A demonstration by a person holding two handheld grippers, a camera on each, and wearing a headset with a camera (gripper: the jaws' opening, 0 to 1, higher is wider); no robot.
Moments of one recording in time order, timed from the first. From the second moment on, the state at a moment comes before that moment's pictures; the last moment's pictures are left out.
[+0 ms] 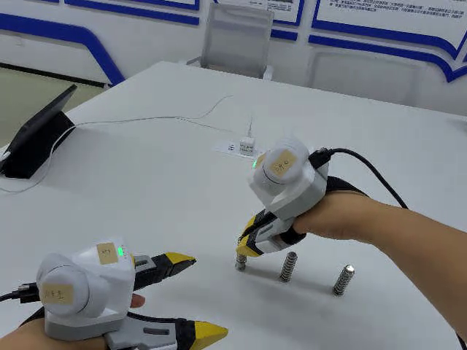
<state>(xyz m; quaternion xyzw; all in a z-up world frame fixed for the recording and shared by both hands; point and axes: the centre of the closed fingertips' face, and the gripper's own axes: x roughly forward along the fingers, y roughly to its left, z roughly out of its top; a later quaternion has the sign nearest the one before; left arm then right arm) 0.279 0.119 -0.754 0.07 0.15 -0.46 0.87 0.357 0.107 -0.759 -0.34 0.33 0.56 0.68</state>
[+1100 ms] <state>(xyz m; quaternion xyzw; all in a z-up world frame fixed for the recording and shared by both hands) 0.279 0.118 -0.758 0.07 0.16 -0.46 0.87 0.350 0.106 -0.772 -0.33 0.33 0.57 0.68</state>
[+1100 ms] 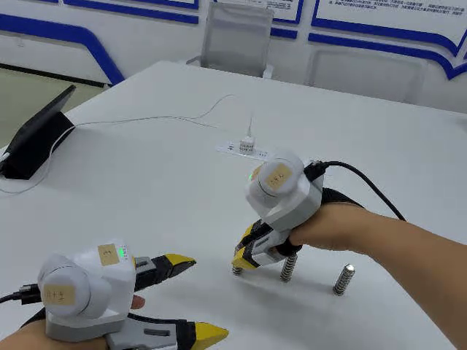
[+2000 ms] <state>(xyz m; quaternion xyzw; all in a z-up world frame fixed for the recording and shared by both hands) 0.282 0.112 -0.753 0.08 0.16 -0.47 0.87 0.357 0.062 -0.747 -0.29 0.31 0.53 0.73</state>
